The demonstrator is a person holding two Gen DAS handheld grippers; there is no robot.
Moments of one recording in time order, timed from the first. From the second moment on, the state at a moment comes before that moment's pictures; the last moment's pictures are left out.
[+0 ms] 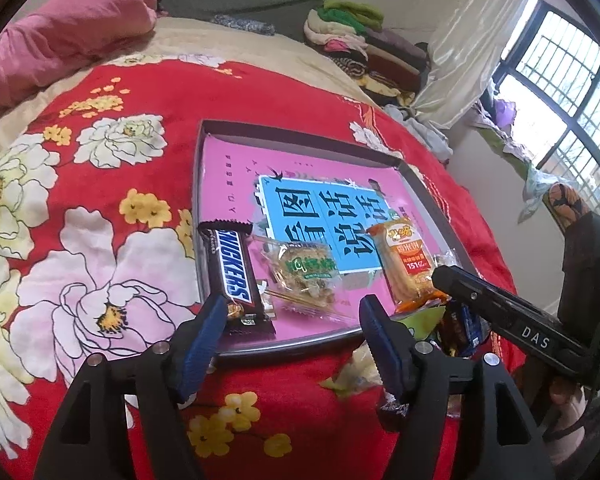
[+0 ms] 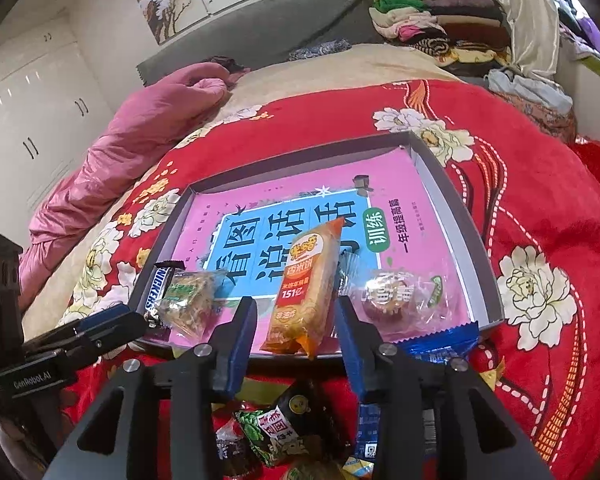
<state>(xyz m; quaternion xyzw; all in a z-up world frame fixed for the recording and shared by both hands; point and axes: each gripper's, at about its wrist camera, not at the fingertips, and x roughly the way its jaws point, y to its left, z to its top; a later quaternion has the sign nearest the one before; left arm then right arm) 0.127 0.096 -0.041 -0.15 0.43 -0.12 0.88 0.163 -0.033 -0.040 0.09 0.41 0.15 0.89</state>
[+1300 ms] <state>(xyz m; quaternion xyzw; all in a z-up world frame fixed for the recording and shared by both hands) 0.095 0.087 -0.001 -0.12 0.38 -0.13 0.91 0.142 -0.039 0.000 0.07 0.35 0.17 0.92</state>
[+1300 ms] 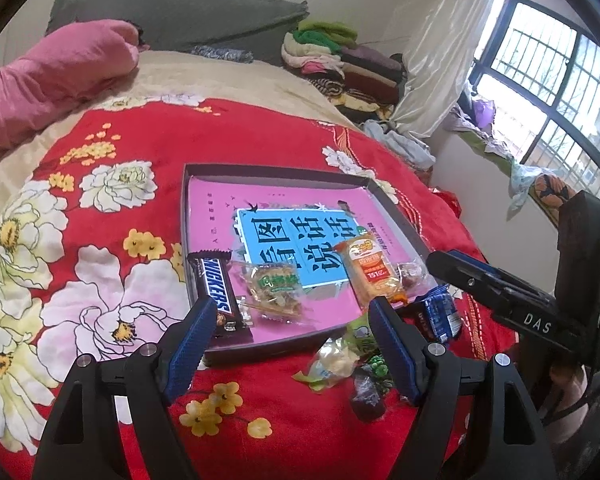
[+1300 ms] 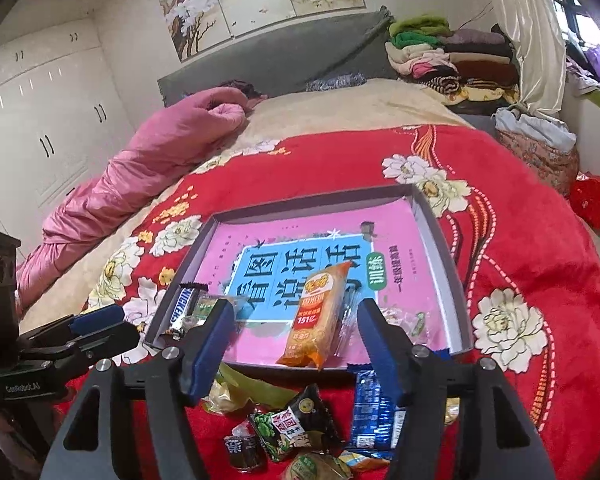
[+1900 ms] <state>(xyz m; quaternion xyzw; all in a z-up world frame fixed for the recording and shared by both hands) 0.082 0.080 0.015 -0.12 0.36 -0.15 0.91 0.127 -0.071 0.024 0.07 0.33 0.15 0.93</state>
